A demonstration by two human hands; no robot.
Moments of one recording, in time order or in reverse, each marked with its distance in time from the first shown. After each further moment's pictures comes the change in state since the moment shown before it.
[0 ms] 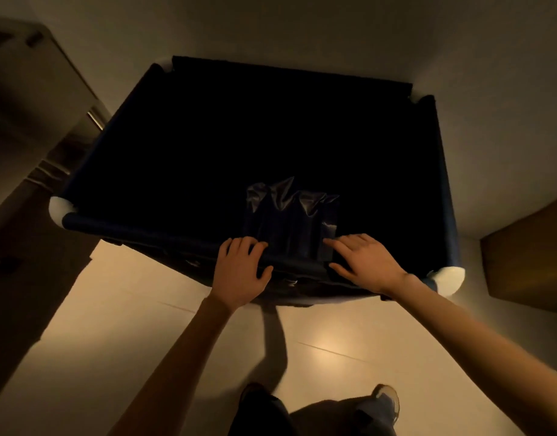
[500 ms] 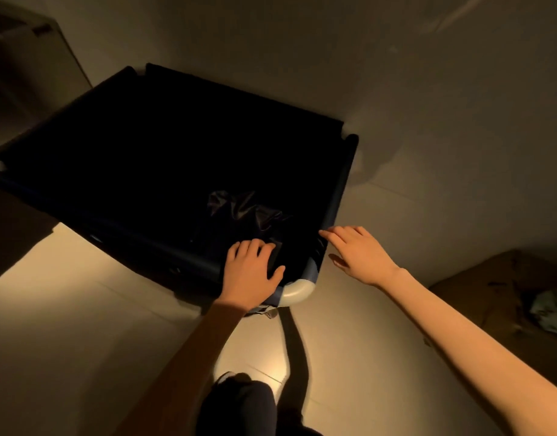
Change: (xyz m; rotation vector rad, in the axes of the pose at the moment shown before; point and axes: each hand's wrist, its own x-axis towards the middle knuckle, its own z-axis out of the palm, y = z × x) left_hand 0.060 0.300 0.018 0.020 0.098 -0.175; right_hand -0.129 0.228 -0.063 -0.041 0.033 -0.157
